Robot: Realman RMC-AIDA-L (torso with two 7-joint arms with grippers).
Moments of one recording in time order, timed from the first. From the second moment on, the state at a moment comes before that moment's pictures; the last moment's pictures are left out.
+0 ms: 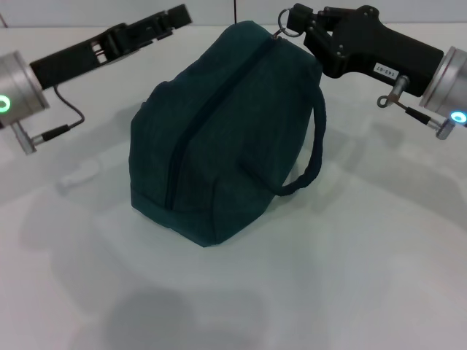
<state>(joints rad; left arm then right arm) -0.59 -1.97 0.85 0.42 1.42 1.45 -1.79 0.55 2.01 -1.56 -0.66 -0.77 -1.13 1.07</state>
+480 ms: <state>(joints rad) -0.66 -1.99 0.85 0.57 1.73 1.42 -2.04 0.55 2.01 -1.56 -0.65 -0.77 -1.16 1.07</state>
